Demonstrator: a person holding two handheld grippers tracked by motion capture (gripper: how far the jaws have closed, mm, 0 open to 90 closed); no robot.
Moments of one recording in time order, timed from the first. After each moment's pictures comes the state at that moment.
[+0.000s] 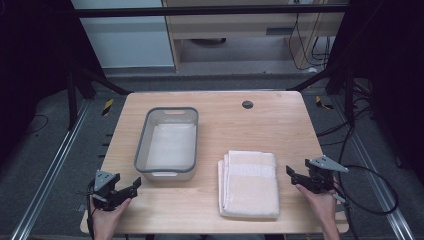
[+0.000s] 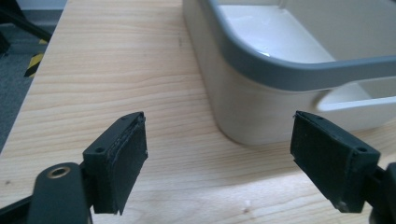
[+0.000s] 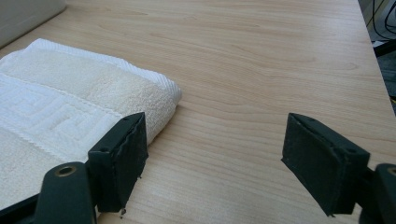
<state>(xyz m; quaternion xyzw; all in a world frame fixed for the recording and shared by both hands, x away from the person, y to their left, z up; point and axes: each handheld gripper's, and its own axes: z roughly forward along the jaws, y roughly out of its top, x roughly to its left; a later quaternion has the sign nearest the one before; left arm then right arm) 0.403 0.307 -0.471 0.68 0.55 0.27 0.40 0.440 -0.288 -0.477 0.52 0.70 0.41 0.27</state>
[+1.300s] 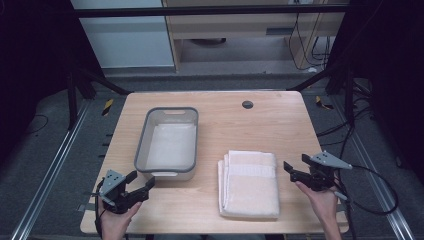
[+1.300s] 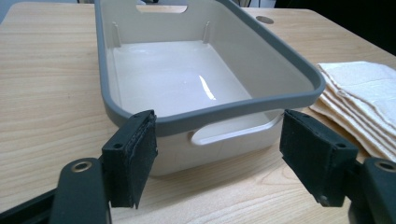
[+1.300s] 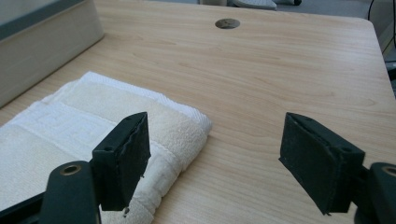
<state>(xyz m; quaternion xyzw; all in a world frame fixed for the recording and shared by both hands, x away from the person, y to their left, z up) 0.387 0.268 -0.439 0.69 0.50 0.24 0.47 0.436 -0.278 -0.447 0.49 0.70 0.45 0.26</state>
